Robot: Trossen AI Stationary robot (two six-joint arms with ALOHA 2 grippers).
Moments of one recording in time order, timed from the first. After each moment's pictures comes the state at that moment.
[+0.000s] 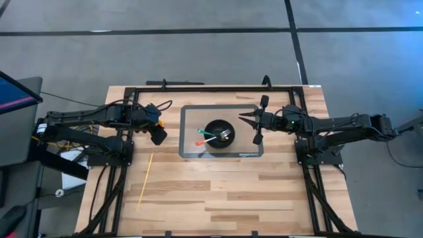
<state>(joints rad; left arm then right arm) 0.07 1.00 0.98 -1.06 -0.31 -0.53 -0.13 0.98 0.51 0.46 0.10 -0.35</state>
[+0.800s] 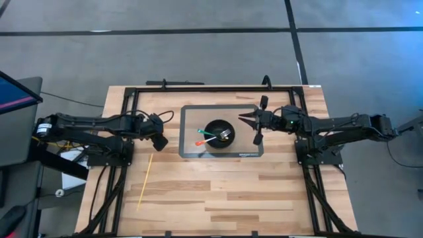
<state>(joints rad) 0.07 1.00 0.66 -0.87 -0.37 -0.53 -0.13 0.98 0.51 0.42 0.10 -0.24</state>
